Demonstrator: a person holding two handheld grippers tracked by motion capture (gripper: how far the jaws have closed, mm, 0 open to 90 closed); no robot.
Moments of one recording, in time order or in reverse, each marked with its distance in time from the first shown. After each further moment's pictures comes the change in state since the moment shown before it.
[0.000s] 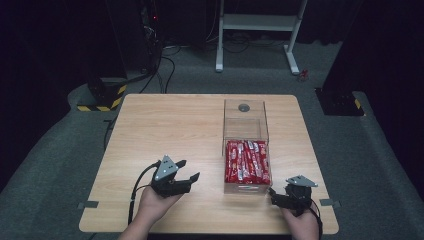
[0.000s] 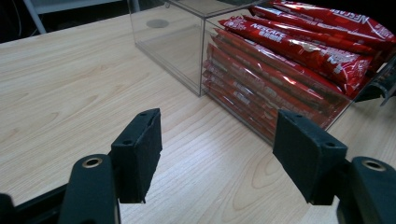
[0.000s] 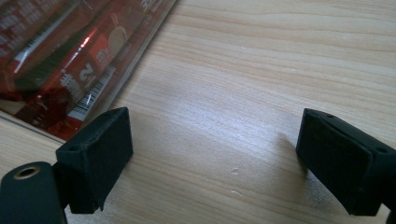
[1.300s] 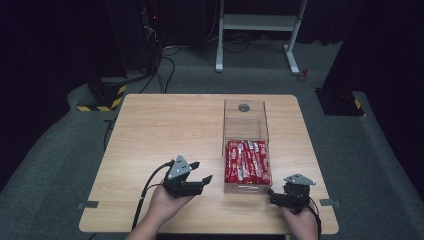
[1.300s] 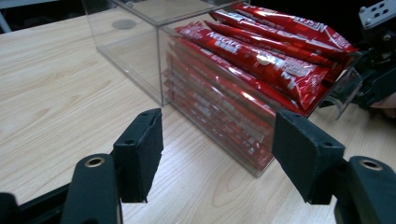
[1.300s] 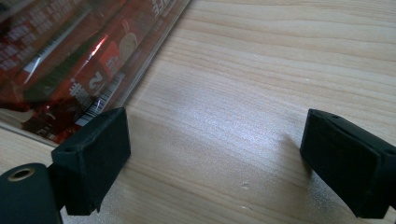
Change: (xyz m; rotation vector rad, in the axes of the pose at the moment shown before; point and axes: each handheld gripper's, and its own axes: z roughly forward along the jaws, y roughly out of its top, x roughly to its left) left arm -0.025 0.017 0.018 0.022 -0.085 0.009; right arm 0.001 0.004 0.005 0.003 0.027 -0.024
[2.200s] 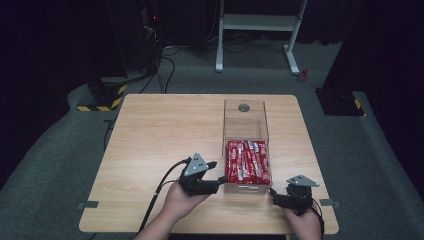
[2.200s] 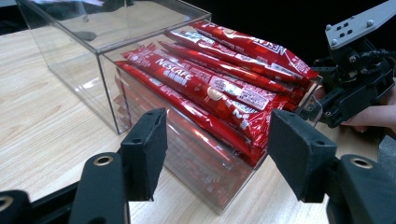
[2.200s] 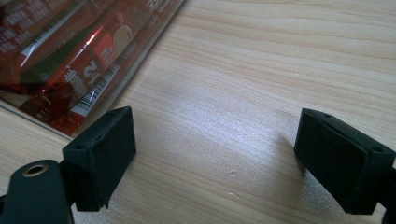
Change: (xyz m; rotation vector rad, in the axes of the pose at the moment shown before) left arm -0.023 0.021 0.026 -0.011 -0.081 0.013; right arm -0.005 -0.004 -0.005 -0.008 0.008 -0.004
